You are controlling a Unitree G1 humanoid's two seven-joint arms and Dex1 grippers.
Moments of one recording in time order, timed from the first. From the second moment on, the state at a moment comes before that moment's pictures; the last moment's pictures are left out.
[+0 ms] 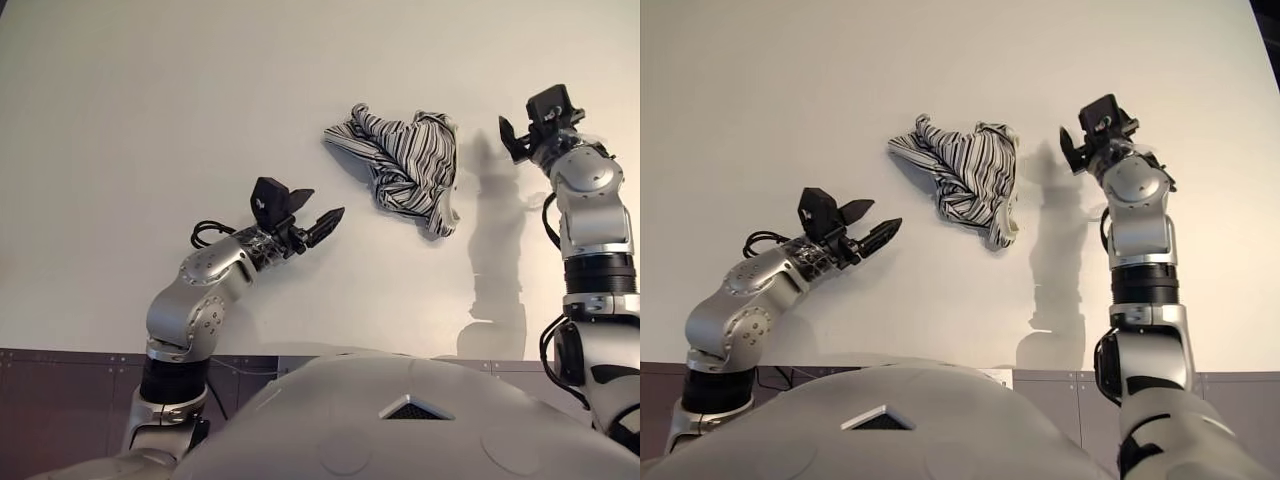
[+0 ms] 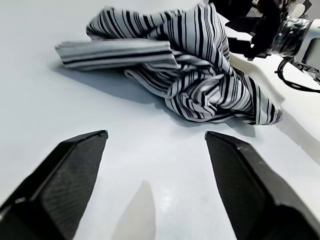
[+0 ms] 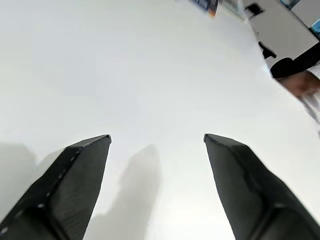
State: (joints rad) left arm 0.24 0.37 -0.13 -0.46 -0.49 0.65 -0.44; right arm -0.31 -0.48 0.08 0.43 -0.15 0.17 0.37
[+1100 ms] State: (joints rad) left arm 0.13 0.36 0.12 -0.52 -0.66 0.68 -0.38; right arm -0.22 -0.37 0.18 -0.23 0.41 0.53 0.83
